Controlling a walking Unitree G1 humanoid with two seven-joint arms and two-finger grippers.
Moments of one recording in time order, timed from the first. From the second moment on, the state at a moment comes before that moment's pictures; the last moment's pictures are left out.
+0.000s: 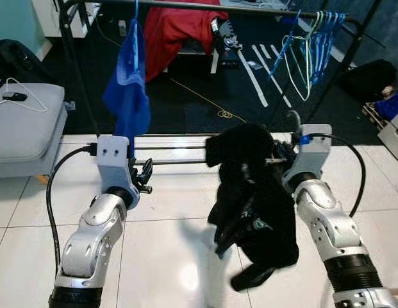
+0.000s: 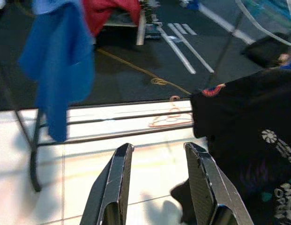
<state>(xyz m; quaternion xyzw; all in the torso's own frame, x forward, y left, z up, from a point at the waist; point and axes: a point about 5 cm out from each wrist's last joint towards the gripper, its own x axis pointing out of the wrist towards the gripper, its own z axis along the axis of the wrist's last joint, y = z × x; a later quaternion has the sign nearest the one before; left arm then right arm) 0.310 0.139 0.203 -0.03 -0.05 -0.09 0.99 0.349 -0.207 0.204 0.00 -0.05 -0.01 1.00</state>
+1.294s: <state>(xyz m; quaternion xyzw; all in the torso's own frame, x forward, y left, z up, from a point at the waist) 0.305 0.126 0.206 -0.03 -0.08 -0.13 0.99 0.342 -0.188 0.203 0.01 -0.07 0.01 1.00</state>
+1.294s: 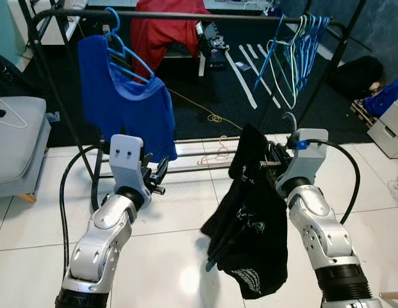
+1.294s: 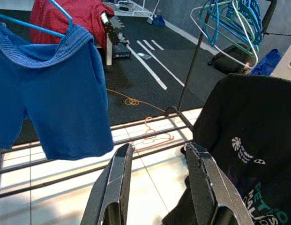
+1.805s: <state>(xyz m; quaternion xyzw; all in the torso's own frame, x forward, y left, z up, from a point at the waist) 0.305 0.128 0.207 -0.03 -0.09 -0.13 0.99 0.341 -0.184 0.201 0.01 -0.07 0.01 1.00</state>
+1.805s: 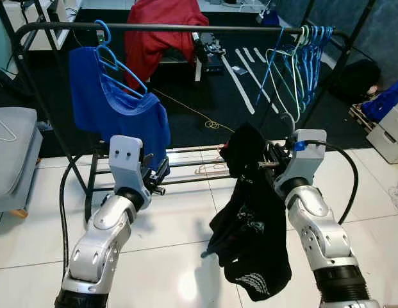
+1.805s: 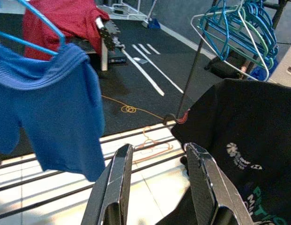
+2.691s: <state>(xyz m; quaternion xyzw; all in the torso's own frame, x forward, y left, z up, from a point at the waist) 0.305 0.125 0.210 -0.03 -0.10 -0.14 0.98 0.341 -0.190 0.210 0.02 -0.08 0.01 1.00</state>
